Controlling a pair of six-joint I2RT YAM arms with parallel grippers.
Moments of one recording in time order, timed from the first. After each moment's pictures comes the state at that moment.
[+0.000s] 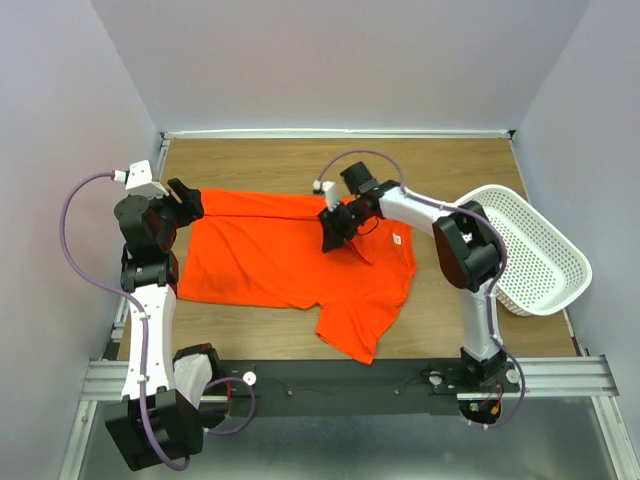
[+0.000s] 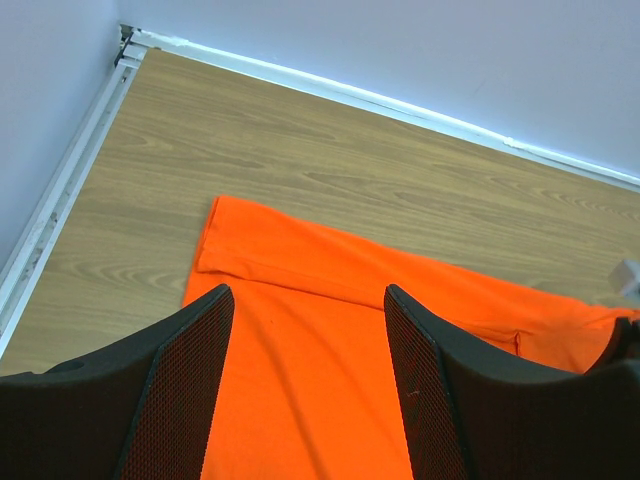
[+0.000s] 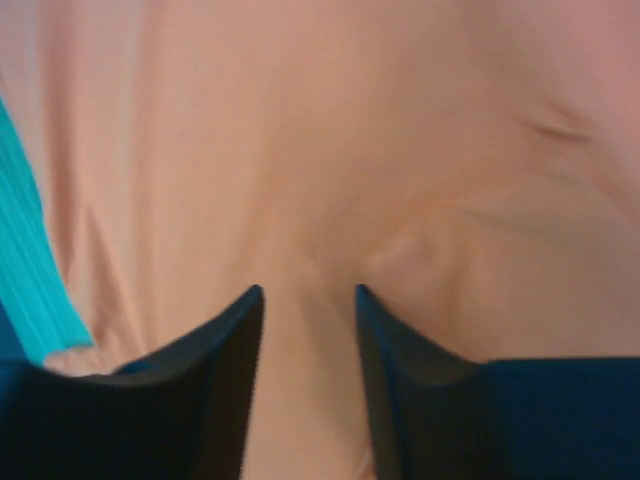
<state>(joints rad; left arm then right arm) 0.24 0.90 0.76 -0.03 0.22 -0.27 0.53 2.13 1.55 -0.47 -0.64 -0.17</state>
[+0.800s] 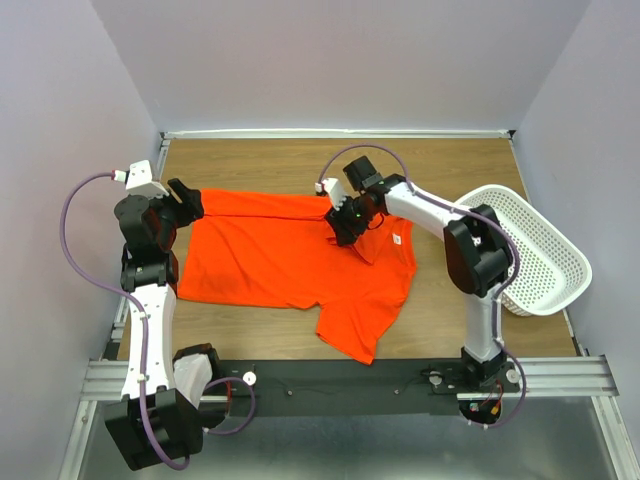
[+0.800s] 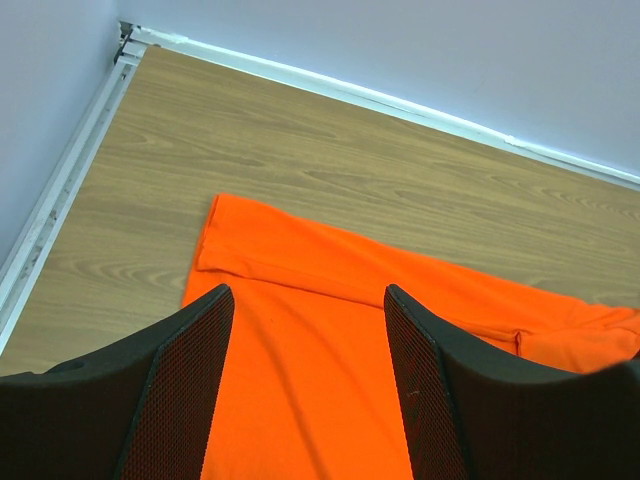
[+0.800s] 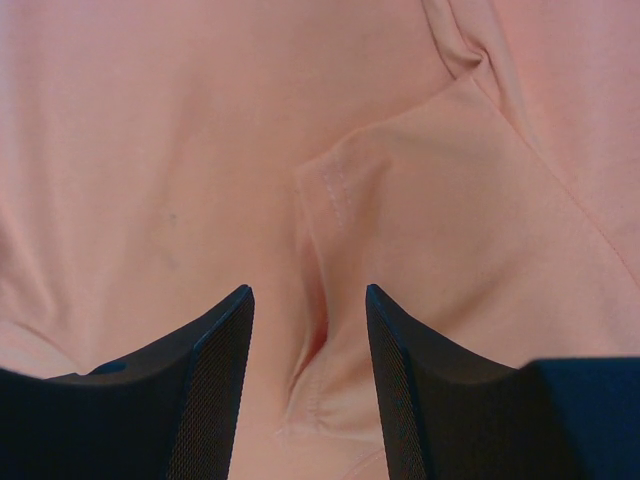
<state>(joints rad) 0.24 0.90 0.76 -0.03 0.22 -0.27 0.58 2.03 1.56 -0.63 -0.40 -0.39</state>
